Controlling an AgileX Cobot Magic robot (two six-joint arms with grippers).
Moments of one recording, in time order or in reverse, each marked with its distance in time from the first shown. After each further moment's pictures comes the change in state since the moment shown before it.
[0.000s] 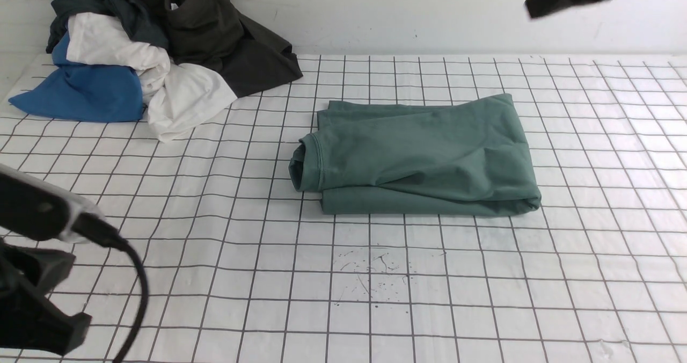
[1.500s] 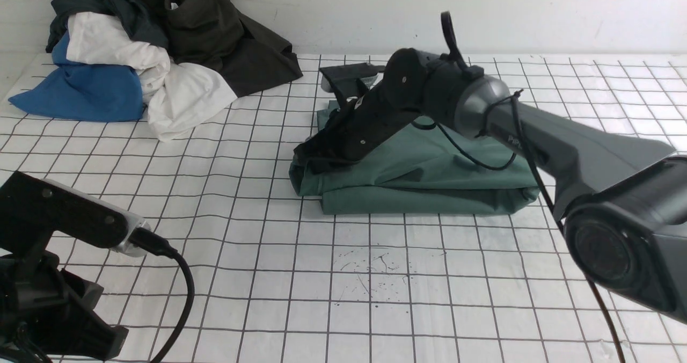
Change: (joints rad) right arm 0.362 0.764 -0.216 0.213 -0.347 0.000; left arm 0.000 0.232 0.026 -0.013 0.022 -0.014
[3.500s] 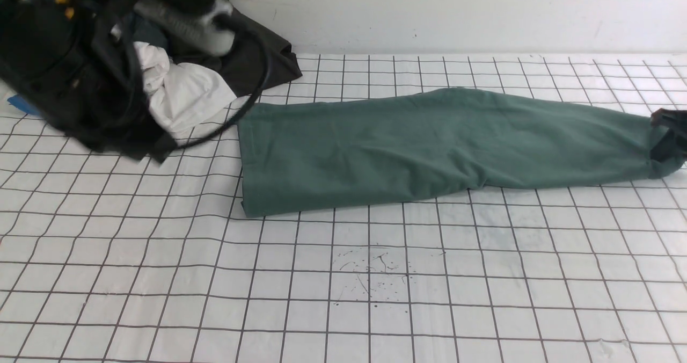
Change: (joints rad) right arm -0.922 -0.060 0.120 -0.106 0.204 -0.042; left arm -0.003 0.420 -0.725 -0.083 0.548 0.270
